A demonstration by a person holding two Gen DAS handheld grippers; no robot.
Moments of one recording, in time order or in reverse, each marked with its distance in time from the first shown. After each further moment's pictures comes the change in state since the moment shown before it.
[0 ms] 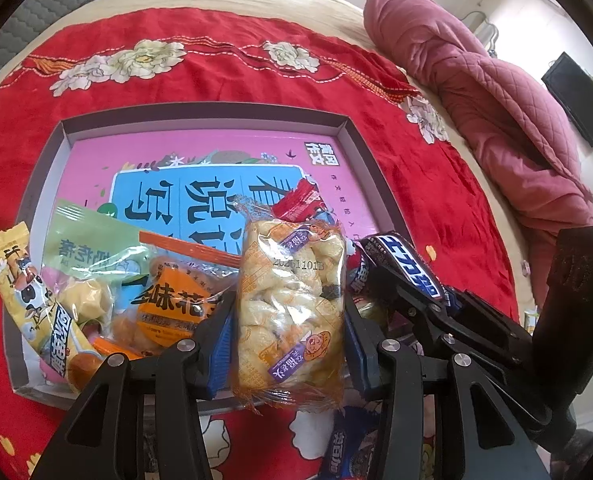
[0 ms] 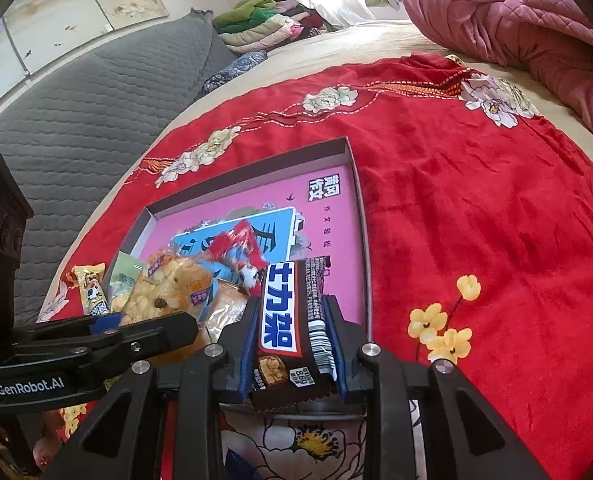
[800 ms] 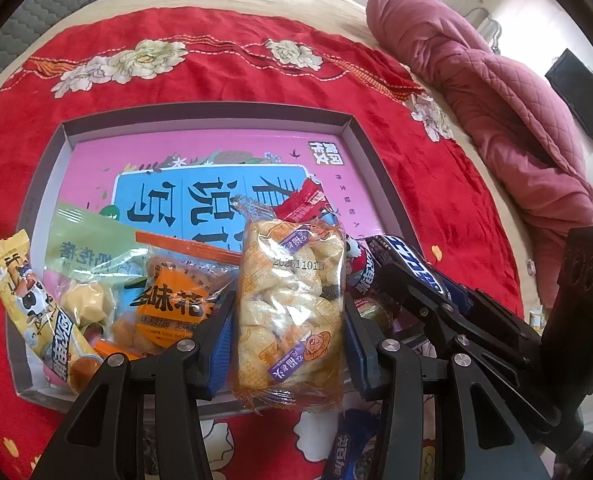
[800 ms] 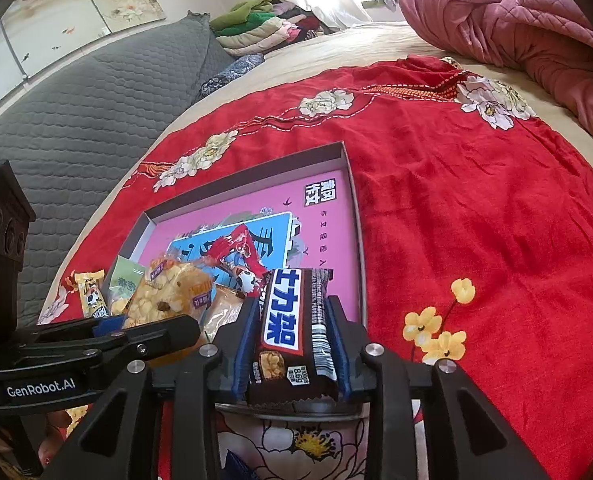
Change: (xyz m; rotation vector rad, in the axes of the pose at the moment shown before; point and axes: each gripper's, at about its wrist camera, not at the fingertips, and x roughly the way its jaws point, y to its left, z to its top) left arm 0.004 -0.001 0.002 0.004 0.007 0.021; right arm -0.004 -0.001 0.002 0.006 -0.011 -0.004
